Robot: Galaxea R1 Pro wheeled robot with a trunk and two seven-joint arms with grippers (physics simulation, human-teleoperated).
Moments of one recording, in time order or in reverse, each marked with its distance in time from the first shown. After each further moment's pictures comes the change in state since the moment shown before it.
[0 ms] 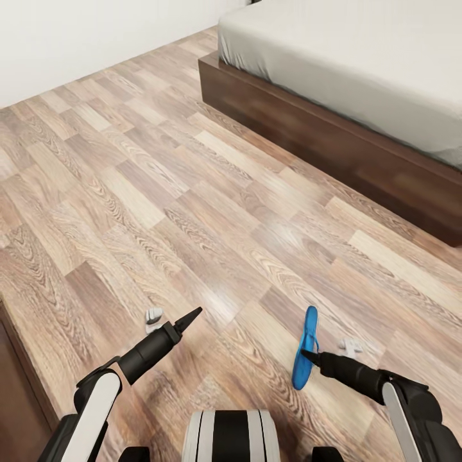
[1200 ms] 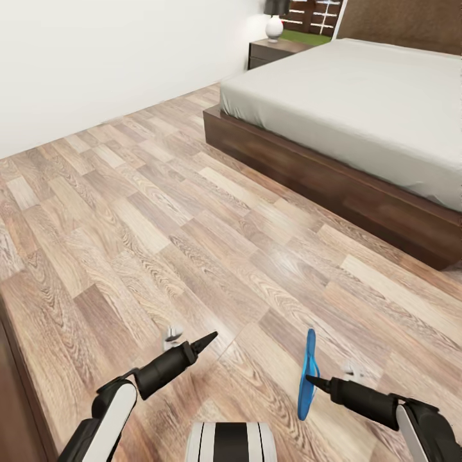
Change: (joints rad) left arm 0.000 0.005 -0.090 0.140 -0.085 -0.003 0.003; right arm 0.006 -0.078 -0.035 0.267 0.033 -0.079 0.302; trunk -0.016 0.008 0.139
